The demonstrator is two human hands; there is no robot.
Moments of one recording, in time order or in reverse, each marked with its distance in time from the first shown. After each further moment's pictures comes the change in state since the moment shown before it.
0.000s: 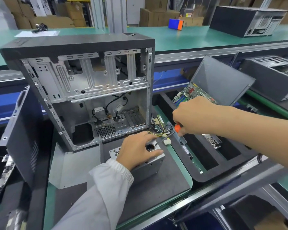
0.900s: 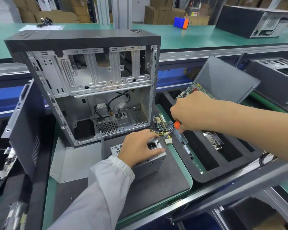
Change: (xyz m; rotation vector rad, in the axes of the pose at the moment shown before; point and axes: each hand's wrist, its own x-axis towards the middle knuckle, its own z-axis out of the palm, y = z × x) left_hand -0.001 -0.002 0.004 -0.049 0.047 0.015; right_hand 0.005 -0.005 -0.017 -0.115 0.004 -0.035
